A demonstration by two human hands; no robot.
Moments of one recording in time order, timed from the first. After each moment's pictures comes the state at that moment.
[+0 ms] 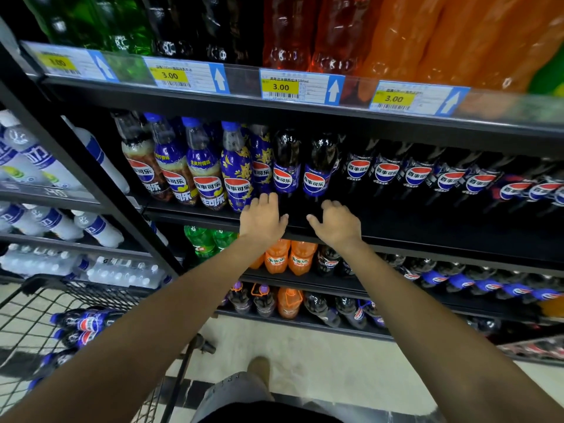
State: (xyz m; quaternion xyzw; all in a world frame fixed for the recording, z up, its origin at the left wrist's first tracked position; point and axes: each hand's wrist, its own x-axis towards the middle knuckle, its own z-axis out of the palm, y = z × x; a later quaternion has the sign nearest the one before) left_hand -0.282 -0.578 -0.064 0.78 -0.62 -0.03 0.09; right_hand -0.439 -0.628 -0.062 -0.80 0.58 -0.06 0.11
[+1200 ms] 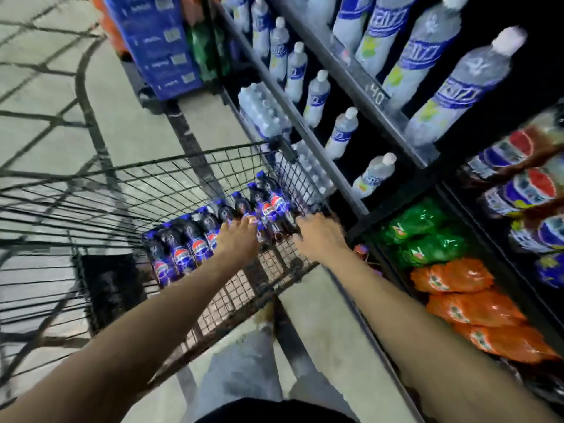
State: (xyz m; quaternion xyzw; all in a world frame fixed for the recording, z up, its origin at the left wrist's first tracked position) left_hand -0.004 -0.199 -0.209 0.94 -0.24 -0.24 -0.06; right_hand -0.056 -0.373 -0.165 -0.98 0.02 0.19 0.05
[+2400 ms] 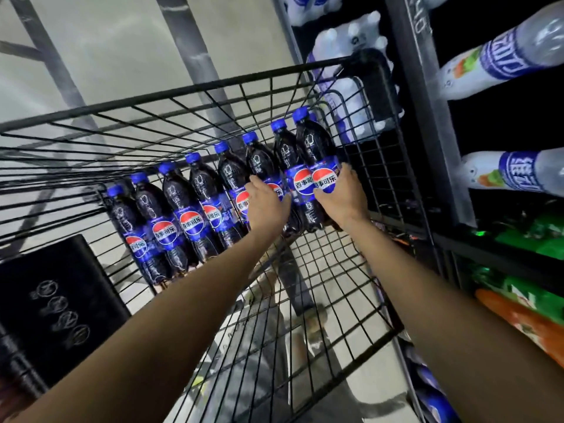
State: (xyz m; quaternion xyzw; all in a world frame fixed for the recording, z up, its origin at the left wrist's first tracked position) left_hand 0.104 -0.236 -0.424 0.88 0.13 -0.39 0.26; right_hand 0.097 -0.378 -0.401 -0.88 0.31 0.26 0.25
